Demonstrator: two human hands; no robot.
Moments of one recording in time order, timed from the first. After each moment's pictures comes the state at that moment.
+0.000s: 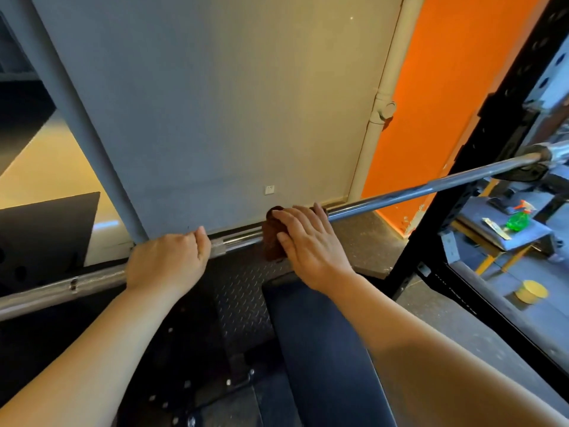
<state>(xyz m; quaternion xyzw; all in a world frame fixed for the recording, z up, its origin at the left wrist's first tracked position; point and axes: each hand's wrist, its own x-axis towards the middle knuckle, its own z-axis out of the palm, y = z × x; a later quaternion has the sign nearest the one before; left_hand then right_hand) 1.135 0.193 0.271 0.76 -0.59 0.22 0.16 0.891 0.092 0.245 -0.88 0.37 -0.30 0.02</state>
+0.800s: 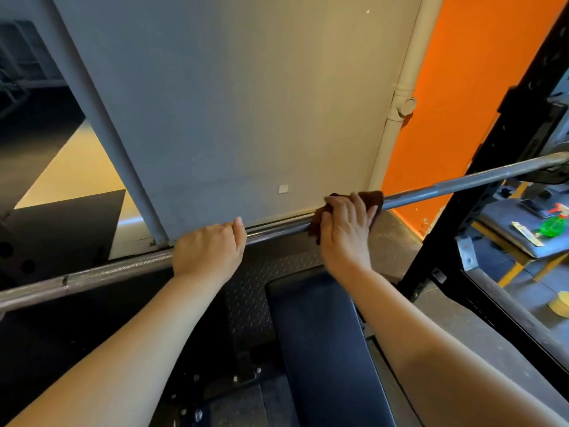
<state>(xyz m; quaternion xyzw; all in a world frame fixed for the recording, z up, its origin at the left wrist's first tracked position) 1.060 0.154 0.271 0.77 -0.57 0.24 0.13 0.846 0.056 0.243 -0.76 0.51 -0.39 0.10</state>
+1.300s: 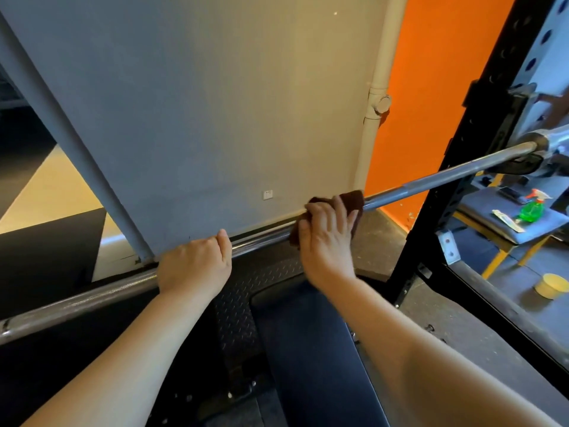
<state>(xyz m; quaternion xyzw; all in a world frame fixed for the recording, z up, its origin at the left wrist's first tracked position) 1.029 0.127 0.273 0.77 -0.57 0.23 0.14 0.828 0.042 0.238 -0.76 0.52 -0.39 0.09</state>
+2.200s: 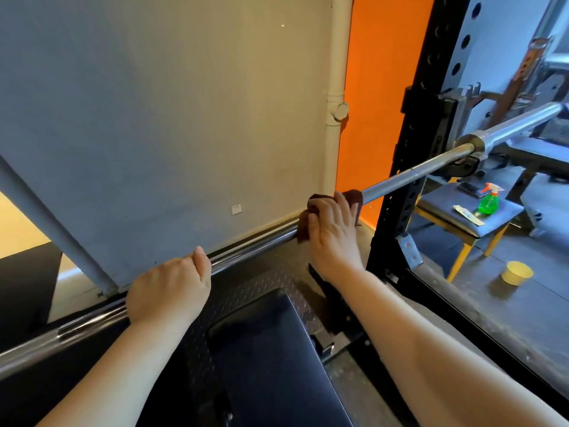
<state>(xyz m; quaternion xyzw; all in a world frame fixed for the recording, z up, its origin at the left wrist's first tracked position) 0.951 0.068 0.276 0.80 -0.56 0.17 0.10 0.710 -0.046 0.240 -0.72 0.55 -0.41 0.06</state>
